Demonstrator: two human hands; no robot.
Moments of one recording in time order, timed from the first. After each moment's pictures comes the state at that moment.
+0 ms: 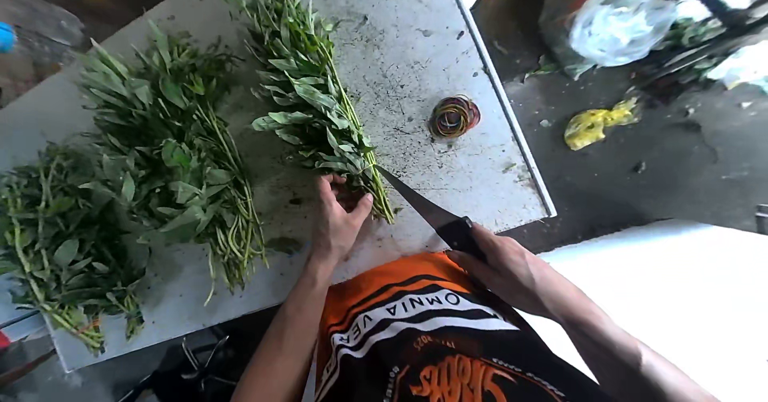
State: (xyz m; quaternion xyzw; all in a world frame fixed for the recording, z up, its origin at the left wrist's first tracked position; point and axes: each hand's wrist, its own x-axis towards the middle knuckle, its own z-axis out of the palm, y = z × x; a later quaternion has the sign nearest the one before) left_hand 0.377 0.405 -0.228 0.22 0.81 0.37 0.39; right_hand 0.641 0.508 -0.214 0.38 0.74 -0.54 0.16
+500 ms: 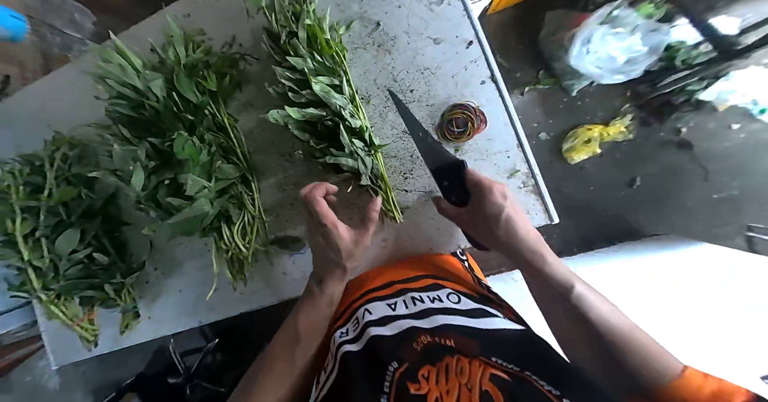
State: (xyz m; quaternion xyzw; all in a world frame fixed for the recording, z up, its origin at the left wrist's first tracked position) left_hand 0.388 0.382 -0.227 0.39 0.85 0.35 0.07; right_hand 0.575 0.546 -0.224 0.47 0.78 -0.42 0.03
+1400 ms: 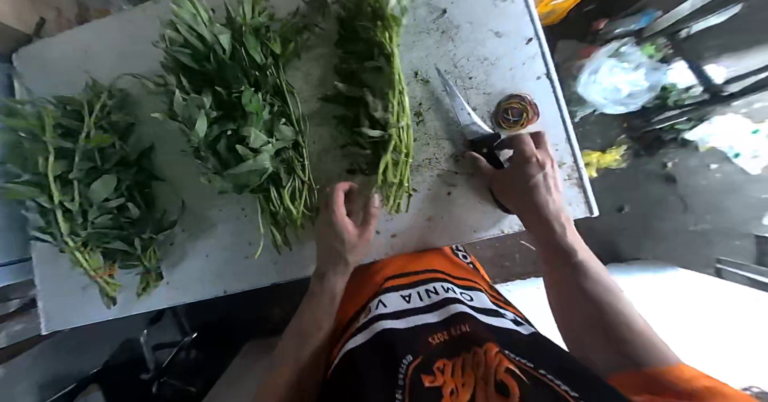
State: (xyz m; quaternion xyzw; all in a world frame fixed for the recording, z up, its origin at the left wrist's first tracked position) left_hand 0.346 0.300 -0.222 0.35 0.86 0.33 0.18; right_hand 0.540 0.535 -0.238 0.52 0.82 -0.23 -0.04
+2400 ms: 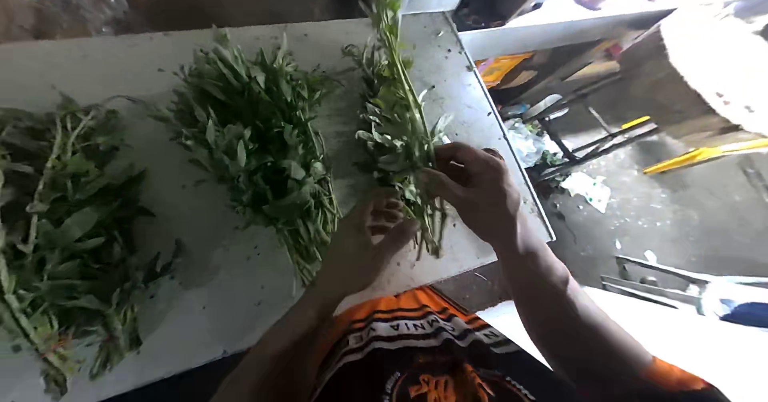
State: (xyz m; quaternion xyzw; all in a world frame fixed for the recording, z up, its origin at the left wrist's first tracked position) left_hand 0.271 0.295 -0.169 0.36 0.58 0.57 0.46; right_hand 0.402 0.450 -0.116 0.32 0.81 -0.45 -0.20
